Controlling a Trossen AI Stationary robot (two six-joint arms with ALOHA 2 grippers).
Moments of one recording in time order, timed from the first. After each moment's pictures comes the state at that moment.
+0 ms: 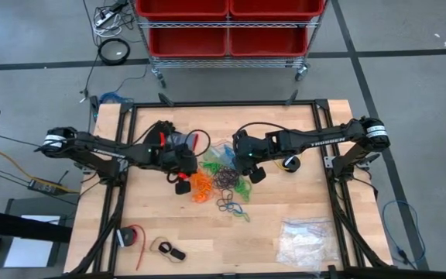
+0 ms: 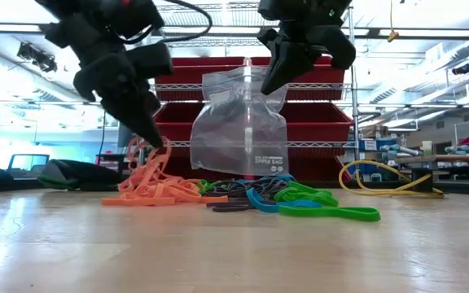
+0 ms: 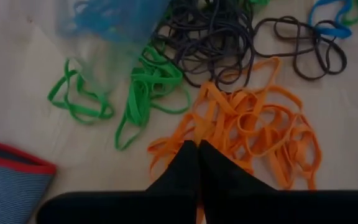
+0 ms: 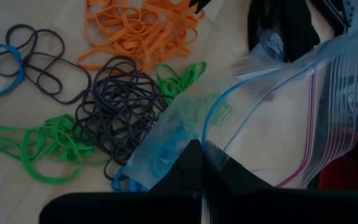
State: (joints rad) left arm -0.02 1.33 0.72 -0.31 -0.10 -0.08; right arm 0.03 1.60 1.29 -0.59 0.20 -0.59
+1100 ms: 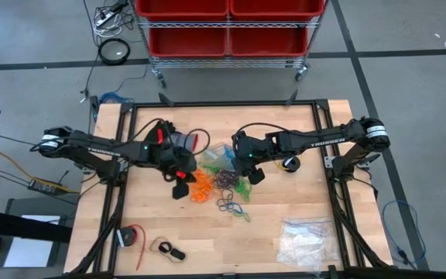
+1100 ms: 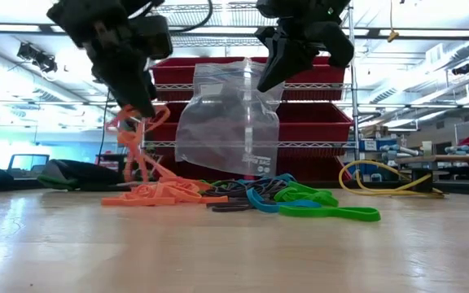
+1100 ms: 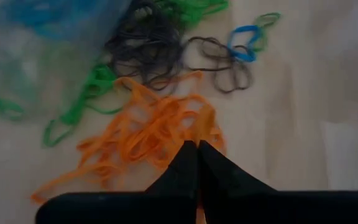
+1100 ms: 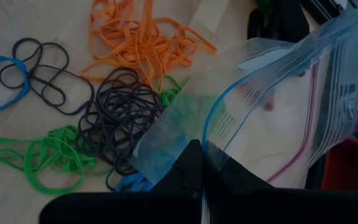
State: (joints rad) left arm -0.04 1.28 0.80 -0.41 0.10 -0.24; right arm 0.04 1.60 1.29 -0.56 0.19 -0.59
